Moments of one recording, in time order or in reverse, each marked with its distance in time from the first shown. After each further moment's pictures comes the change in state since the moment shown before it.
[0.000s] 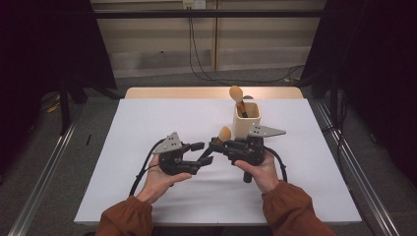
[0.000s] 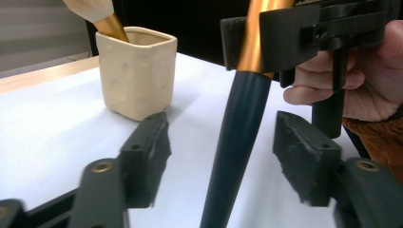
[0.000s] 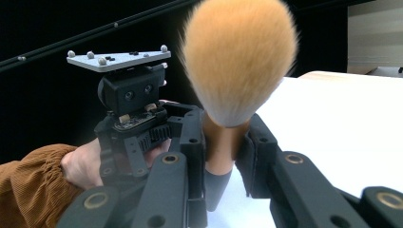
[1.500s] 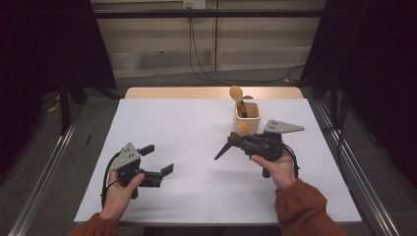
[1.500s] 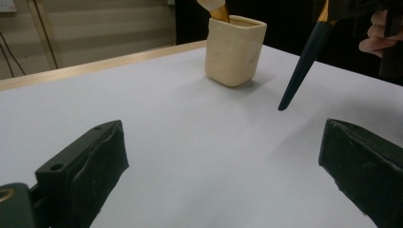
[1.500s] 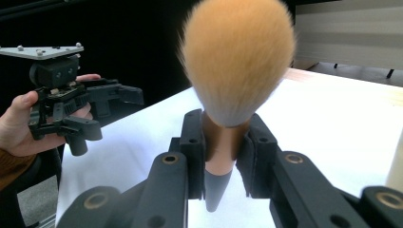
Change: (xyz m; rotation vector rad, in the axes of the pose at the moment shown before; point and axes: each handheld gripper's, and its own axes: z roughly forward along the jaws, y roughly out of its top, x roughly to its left) left arm 0.005 -0.030 -0.104 0.009 0.324 -0.026; right arm -0.014 0.015 -0.040 0.069 -0.174 -0.081
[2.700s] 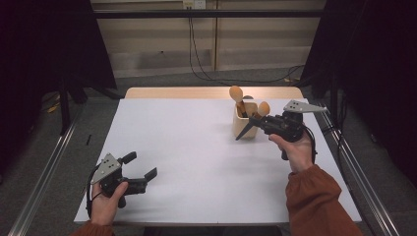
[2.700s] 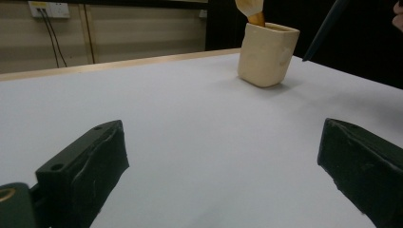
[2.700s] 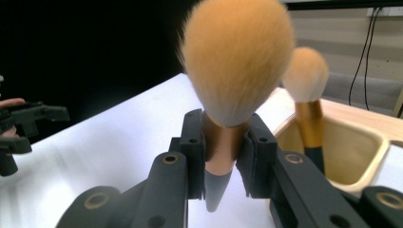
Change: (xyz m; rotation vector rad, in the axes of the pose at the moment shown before) left arm 0.013 -0.023 -0.032 -0.058 0.094 -0.042; right arm -0.042 0.042 -0.034 0.009 -0.169 -0.014
